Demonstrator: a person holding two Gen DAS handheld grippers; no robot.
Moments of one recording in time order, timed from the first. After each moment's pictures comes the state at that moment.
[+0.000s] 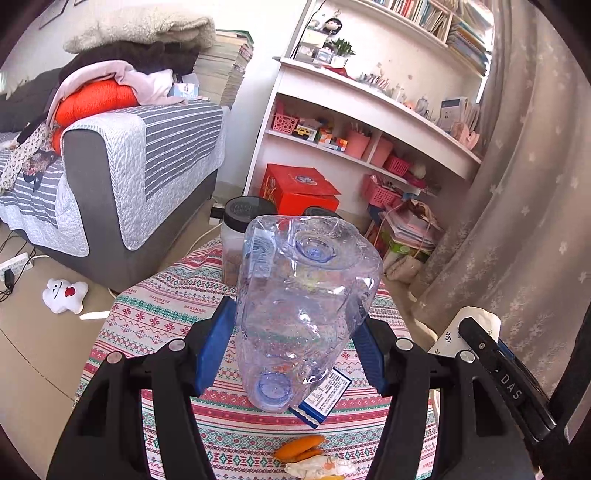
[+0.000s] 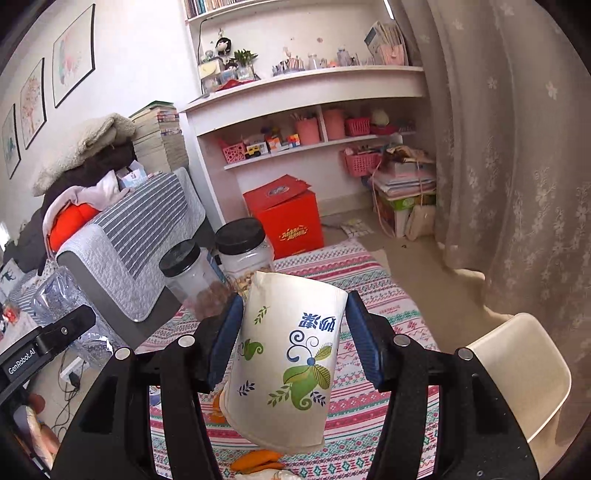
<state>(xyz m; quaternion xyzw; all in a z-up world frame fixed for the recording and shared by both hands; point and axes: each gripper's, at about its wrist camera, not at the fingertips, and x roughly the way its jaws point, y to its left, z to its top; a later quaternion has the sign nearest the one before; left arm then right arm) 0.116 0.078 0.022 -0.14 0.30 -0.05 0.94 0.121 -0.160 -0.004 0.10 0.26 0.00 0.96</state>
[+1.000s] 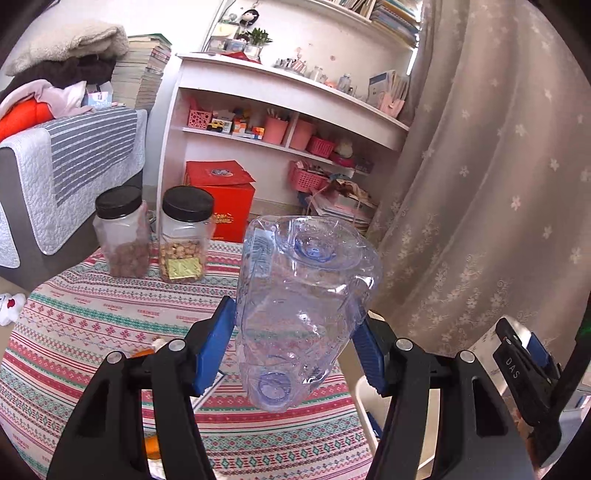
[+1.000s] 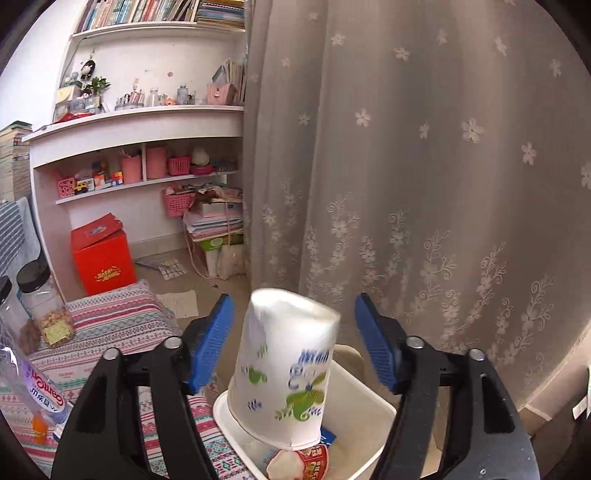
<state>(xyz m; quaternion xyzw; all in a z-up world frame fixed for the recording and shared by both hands) 0.114 -0.098 0.008 -0.12 0.29 -0.16 0.94 0.059 -0.335 -0.006 0.03 0.20 -0.33 0.92</state>
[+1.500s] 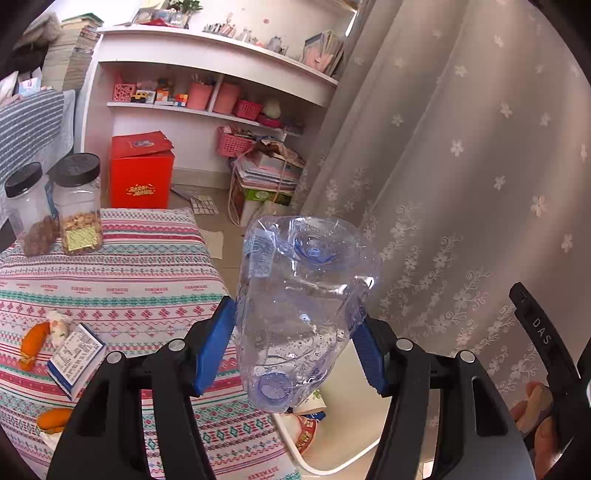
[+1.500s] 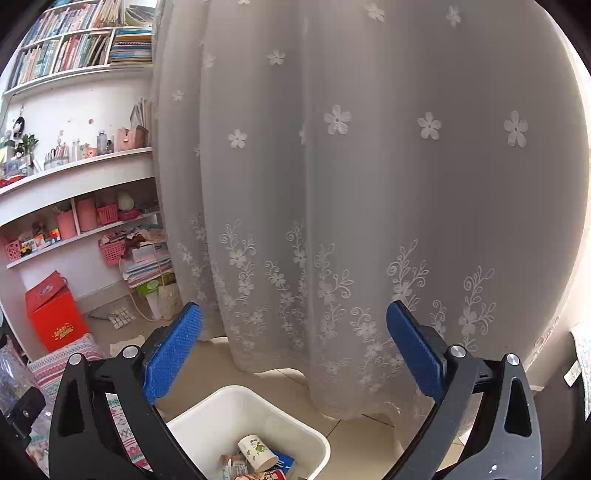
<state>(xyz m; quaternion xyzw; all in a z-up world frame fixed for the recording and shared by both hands) 0.101 -0.224 -0.013 -0.11 0.32 -0.27 0.90 -0.006 -0.429 0.010 0.08 0.14 -0.43 0.89</state>
